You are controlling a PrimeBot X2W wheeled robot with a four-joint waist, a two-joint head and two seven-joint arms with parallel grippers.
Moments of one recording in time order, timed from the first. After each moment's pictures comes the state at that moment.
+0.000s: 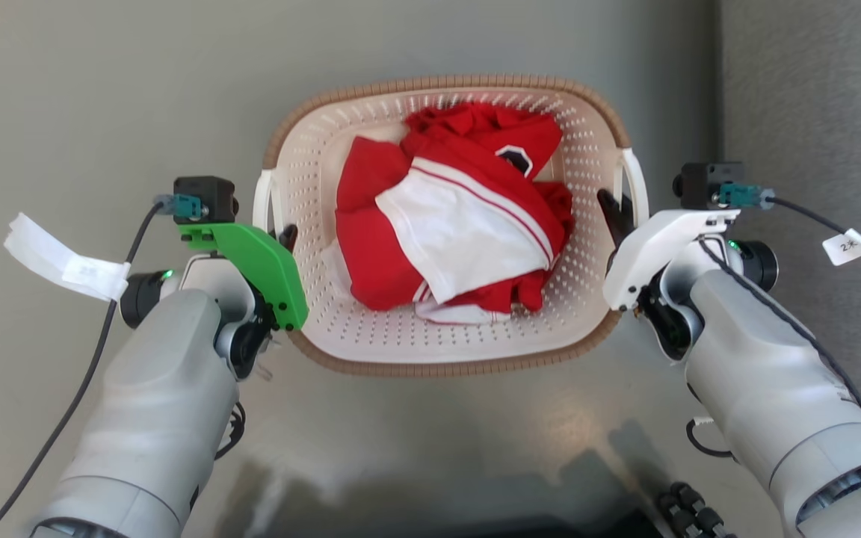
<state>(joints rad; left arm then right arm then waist) -0.83 0.02 -0.63 1.05 -0.78 -0.13 0.05 -0.78 -0.06 0.54 1.10 0.62 0.12 -0.19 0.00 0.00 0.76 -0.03</state>
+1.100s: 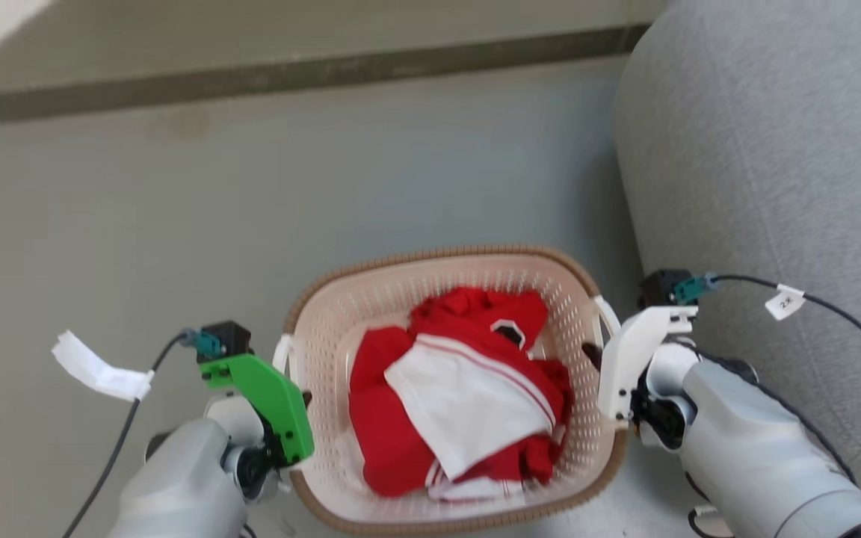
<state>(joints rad) -0.60 0.02 -0.70 1.09 -0.99 -0.13 0.20 -0.63 -0.06 0.72 1.14 0.81 0.12 0.13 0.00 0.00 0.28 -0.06</state>
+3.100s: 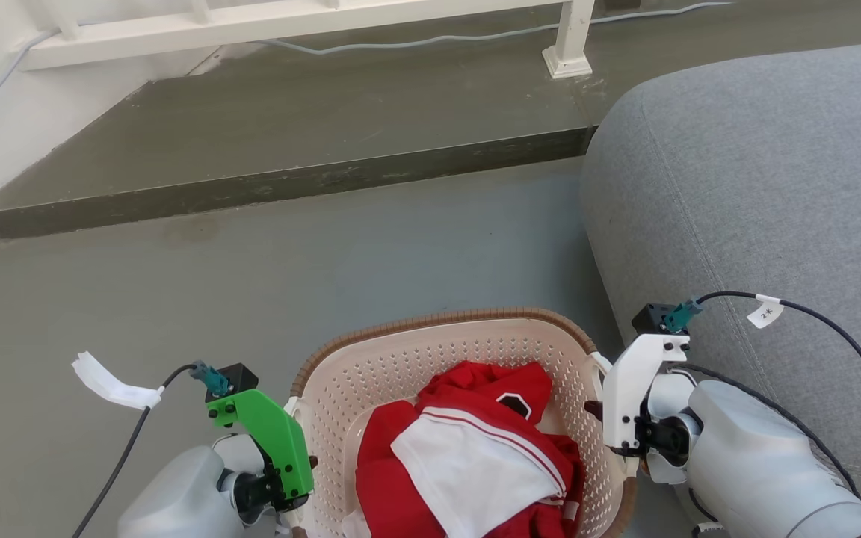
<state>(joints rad) -0.57 0.02 -0.76 1.15 -1.11 -0.13 0.40 -0.60 -0.07 0.79 1.16 0.93 0.12 0.35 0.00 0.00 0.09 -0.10</state>
